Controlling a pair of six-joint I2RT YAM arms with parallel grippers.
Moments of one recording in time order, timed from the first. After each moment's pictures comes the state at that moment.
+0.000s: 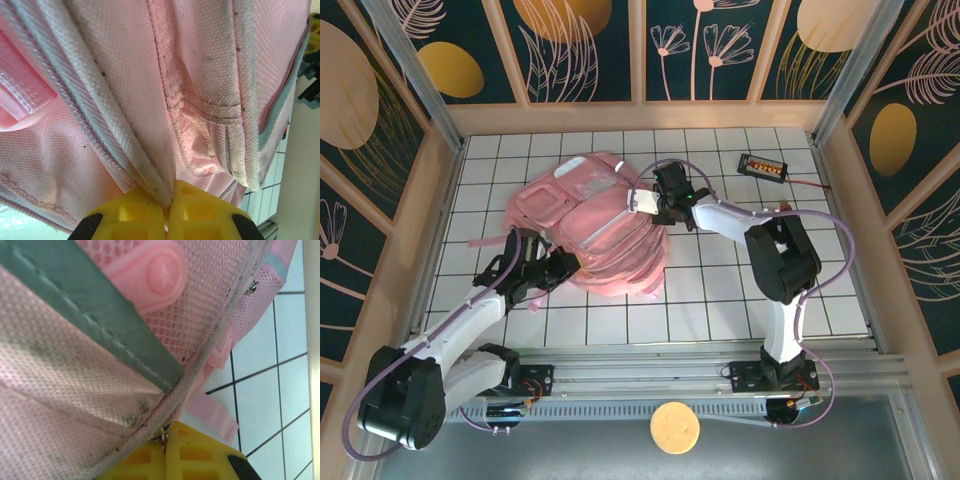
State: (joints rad) left arm -0.31 1.05 0.48 -0.23 0.41 -0.91; right arm 0.58 1.95 1.34 -0.21 0.03 -1.04
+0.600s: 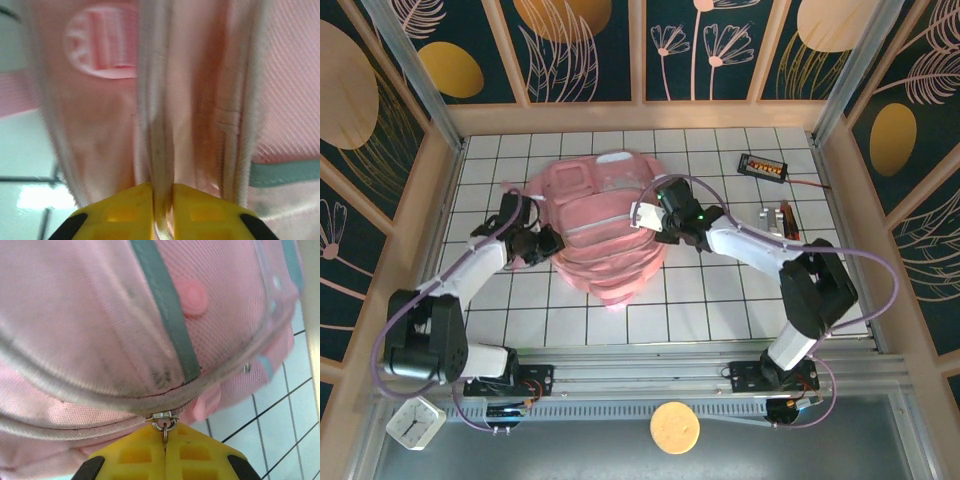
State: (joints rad) left arm -0.13 1.40 0.85 -0.53 0.31 -0.61; right arm 0.71 1.63 1.13 -0.33 0.10 -0.82
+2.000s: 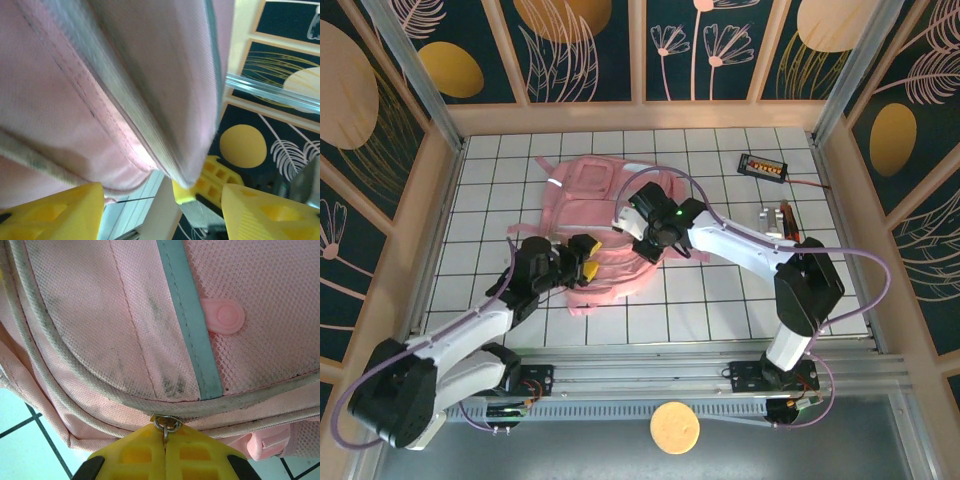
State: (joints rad) left arm -0.50 1.02 0.37 0.22 0.32 -1.66; right arm 0.83 1.71 1.35 -0.71 -0.04 -0.34
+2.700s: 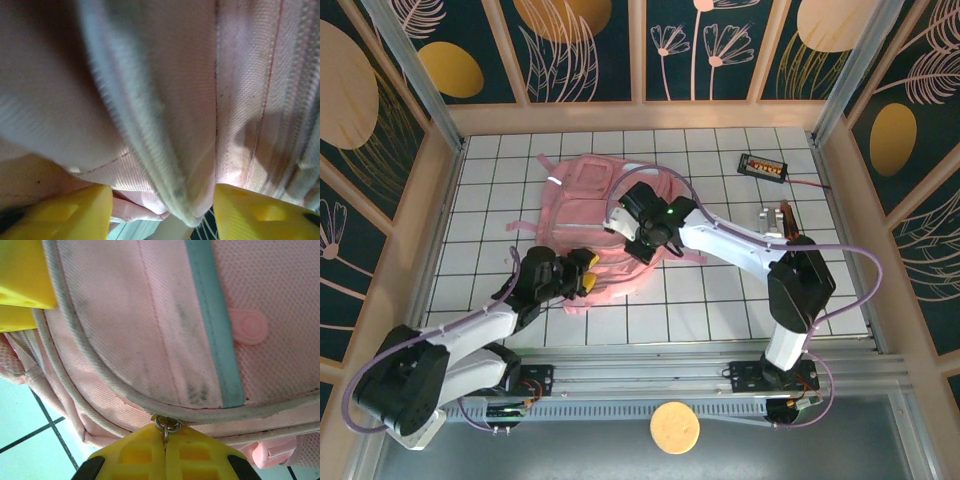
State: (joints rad) left arm -0.50 1.14 0.30 0.30 0.30 -1.70; right arm 0.88 1.75 1.42 -0.75 -0.04 -0.32
